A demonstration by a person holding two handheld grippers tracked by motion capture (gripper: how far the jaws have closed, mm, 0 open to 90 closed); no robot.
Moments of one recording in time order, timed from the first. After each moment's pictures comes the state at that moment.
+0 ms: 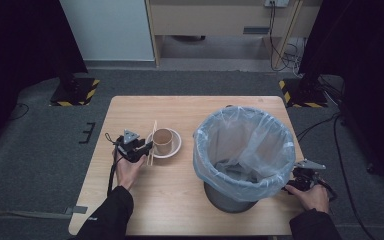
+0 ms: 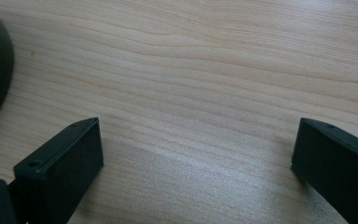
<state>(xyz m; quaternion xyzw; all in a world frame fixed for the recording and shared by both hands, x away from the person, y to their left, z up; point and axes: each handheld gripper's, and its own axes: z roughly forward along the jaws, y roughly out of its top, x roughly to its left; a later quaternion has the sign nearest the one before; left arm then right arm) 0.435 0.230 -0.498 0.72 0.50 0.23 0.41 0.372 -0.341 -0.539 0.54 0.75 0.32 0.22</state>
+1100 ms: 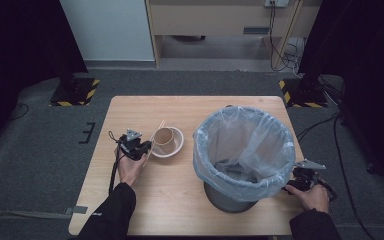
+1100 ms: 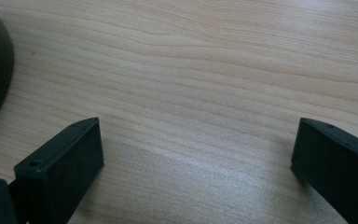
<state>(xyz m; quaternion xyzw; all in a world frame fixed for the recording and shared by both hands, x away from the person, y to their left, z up) 0.443 0.227 -0.502 0.74 0.51 0.21 0.39 0.371 -0.341 -0.539 0.54 0.75 0.31 0.22</state>
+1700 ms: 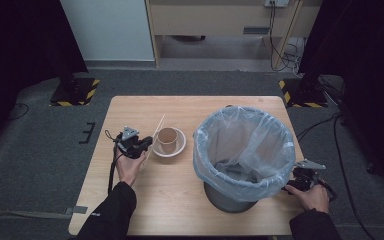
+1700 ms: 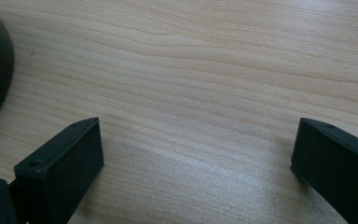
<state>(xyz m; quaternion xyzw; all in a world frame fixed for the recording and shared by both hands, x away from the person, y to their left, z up) 0.435 0.227 -0.480 0.71 0.50 0.22 0.45 0.371 -0.341 -0.539 0.54 0.75 0.31 0.22</state>
